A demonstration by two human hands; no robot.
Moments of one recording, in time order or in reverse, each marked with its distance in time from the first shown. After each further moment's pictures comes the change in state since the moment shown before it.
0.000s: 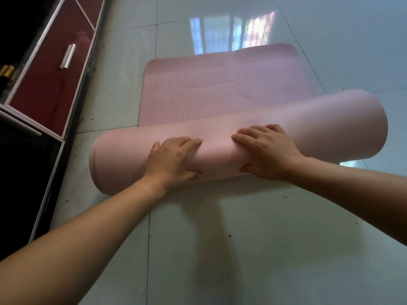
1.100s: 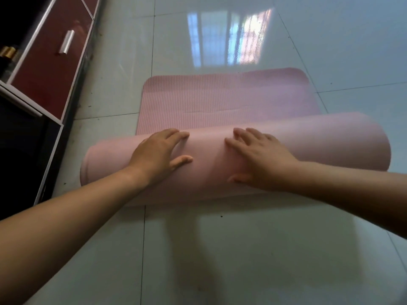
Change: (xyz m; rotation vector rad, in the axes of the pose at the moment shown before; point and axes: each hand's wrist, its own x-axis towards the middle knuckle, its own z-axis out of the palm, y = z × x) left_hand -0.037 0.000 -0.013 -0.069 0.012 0.017; right_hand -0.051 -0.039 -0.025 0.022 -0.170 0.016
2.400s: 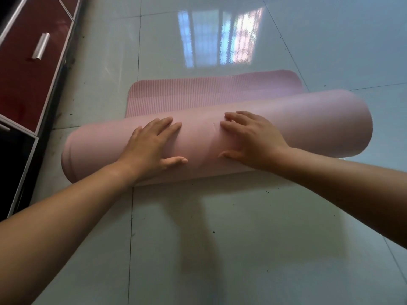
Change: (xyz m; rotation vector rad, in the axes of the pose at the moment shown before) left_hand 0.051 -0.010 0.006 0.121 -0.026 0.049; right_hand 0.050 0.045 0.000 0.093 0.279 0.022
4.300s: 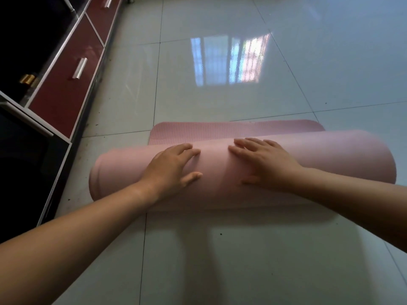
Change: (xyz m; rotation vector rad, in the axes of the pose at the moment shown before) left_hand -0.041 0.033 -0.014 -0.133 0.041 0.008; right_hand -0.039 -0.013 -0.018 -0.059 -0.256 -0.032
